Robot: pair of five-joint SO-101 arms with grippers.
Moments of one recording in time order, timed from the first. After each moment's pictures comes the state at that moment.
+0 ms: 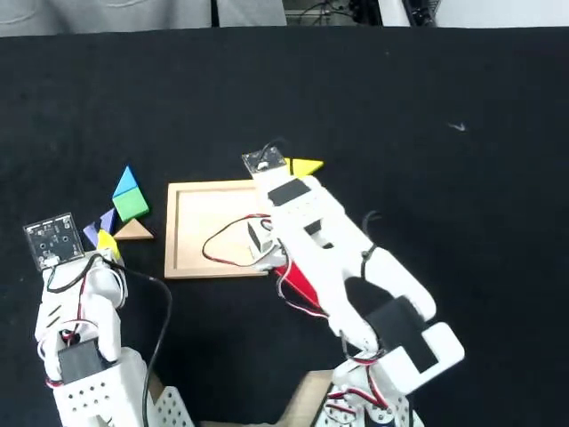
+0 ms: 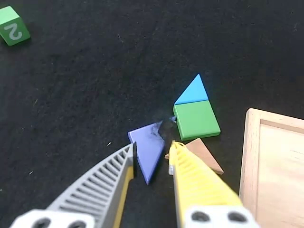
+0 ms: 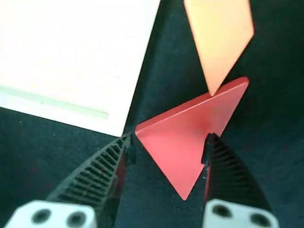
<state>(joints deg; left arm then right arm) -25.5 -103.4 96.2 48.6 -3.0 -29.8 1.2 30.7 68.7 -11.2</state>
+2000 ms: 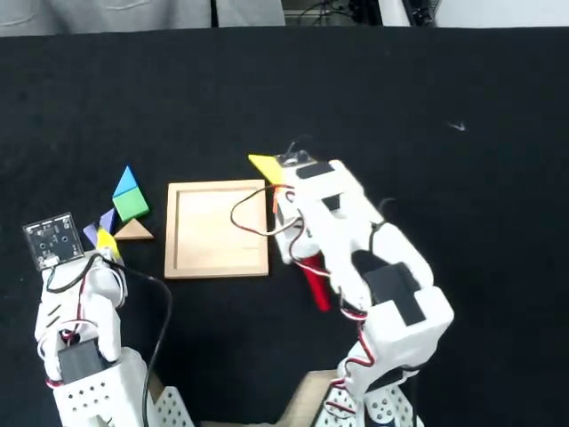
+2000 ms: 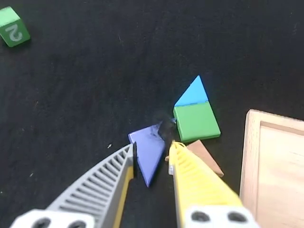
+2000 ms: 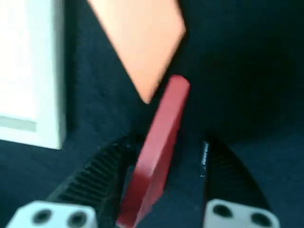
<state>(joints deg) -25.4 -103.5 96.2 47.5 -3.0 -18.4 12.4 24.8 74.1 -3.5</state>
